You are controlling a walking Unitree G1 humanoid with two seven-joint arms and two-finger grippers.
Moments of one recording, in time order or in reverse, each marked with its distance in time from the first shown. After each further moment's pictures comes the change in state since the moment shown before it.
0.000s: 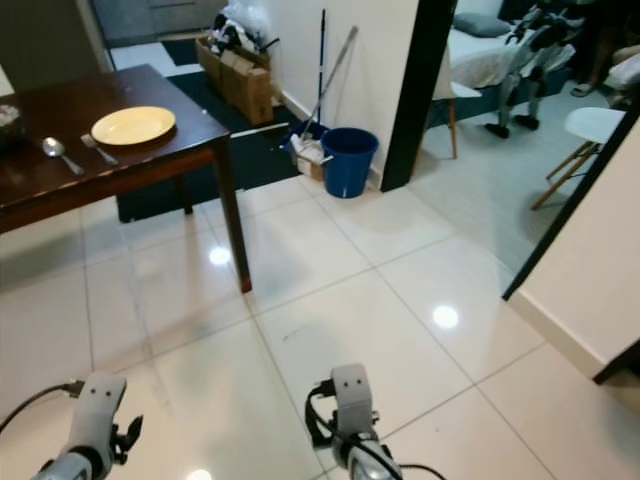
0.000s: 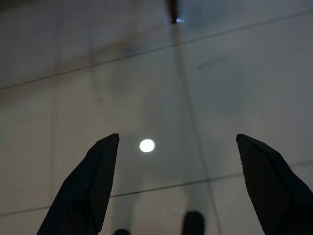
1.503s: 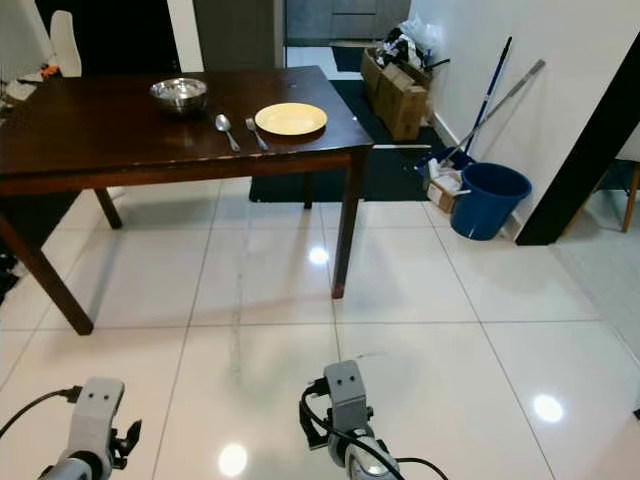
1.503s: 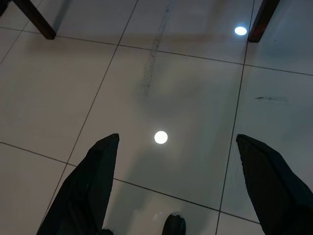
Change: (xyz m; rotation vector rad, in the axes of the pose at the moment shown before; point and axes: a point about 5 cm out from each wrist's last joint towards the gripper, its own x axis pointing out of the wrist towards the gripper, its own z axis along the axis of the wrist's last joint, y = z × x) left arm -0.001 -0.001 -0.004 -0.029 0.011 0.014; right arm 0.000 -0.006 0.000 -0.028 0.020 0.017
